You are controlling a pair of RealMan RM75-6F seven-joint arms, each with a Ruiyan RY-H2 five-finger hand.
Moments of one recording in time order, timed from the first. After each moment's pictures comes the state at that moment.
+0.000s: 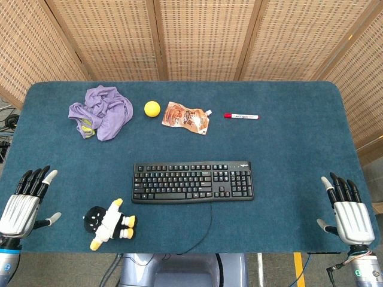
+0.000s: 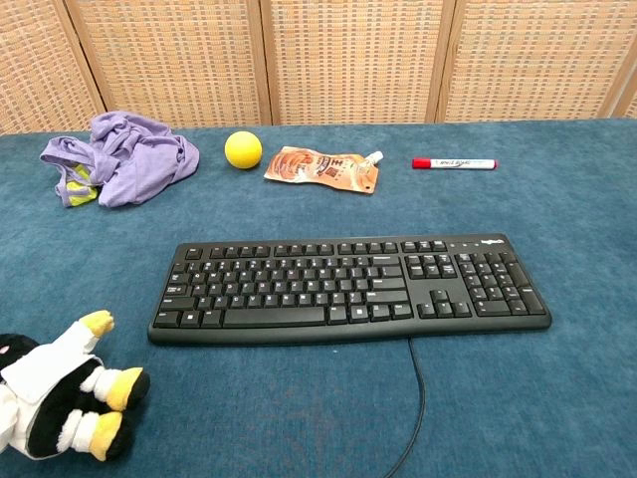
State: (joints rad) left arm -0.11 -1.19 0.01 -1.57 1.60 1.49 0.08; right arm 0.07 -1.15 0.04 -1.63 -1.48 1.45 -0.17
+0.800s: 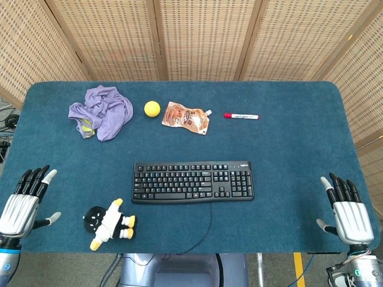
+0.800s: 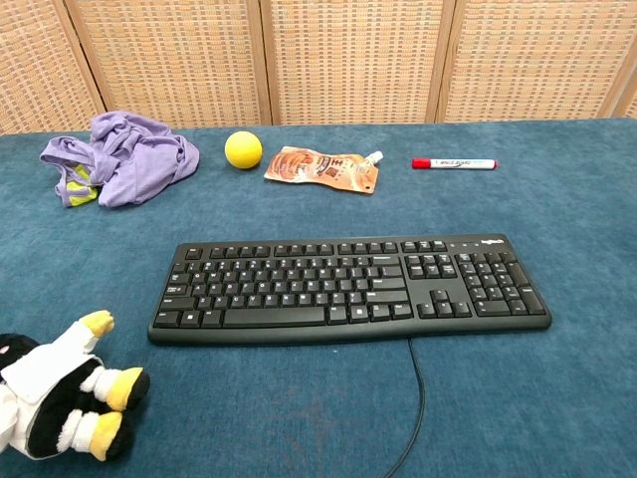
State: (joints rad) left arm -0.11 -1.19 0.01 -1.57 1.60 1.50 0.07; right arm 0.07 -1.15 0.04 -1.63 -1.48 1.45 -0.17
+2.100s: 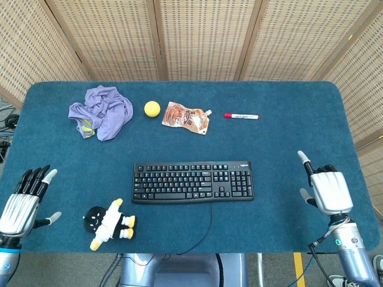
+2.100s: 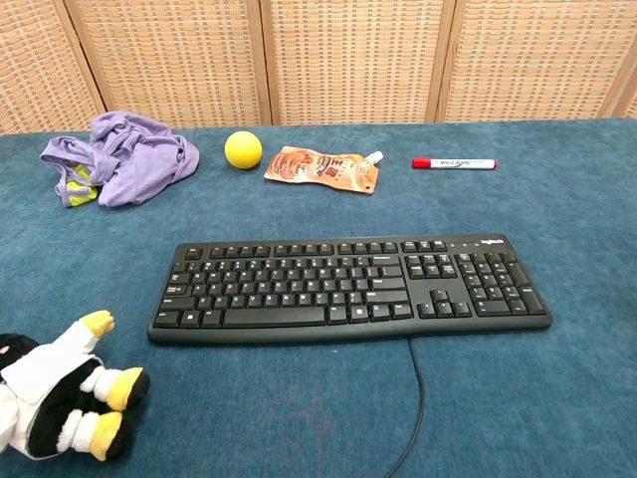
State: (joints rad) left arm -0.11 -1.19 0.01 -1.58 1.60 1.49 0.07; right arm 0.27 -1.08 0.18 -1.84 -1.35 1.26 -0.44
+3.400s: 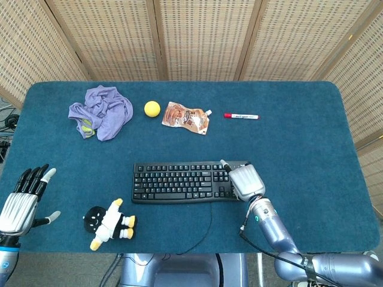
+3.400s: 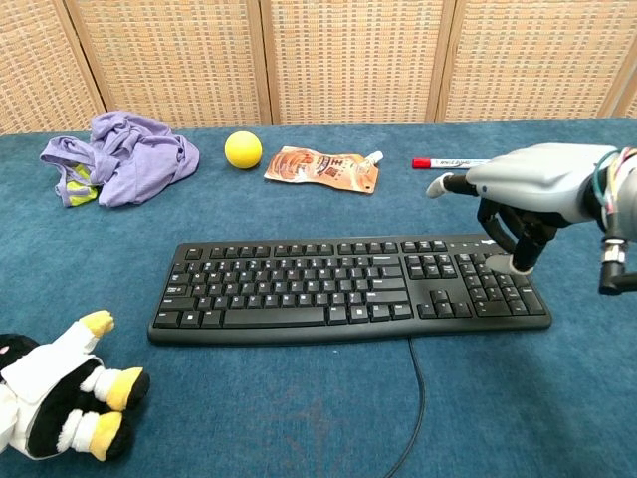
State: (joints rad) left arm -0.12 -1.18 0.01 -1.56 1.59 1.48 0.04; right arm 0.78 -1.42 0.17 -1.89 -0.67 1.10 -0.98
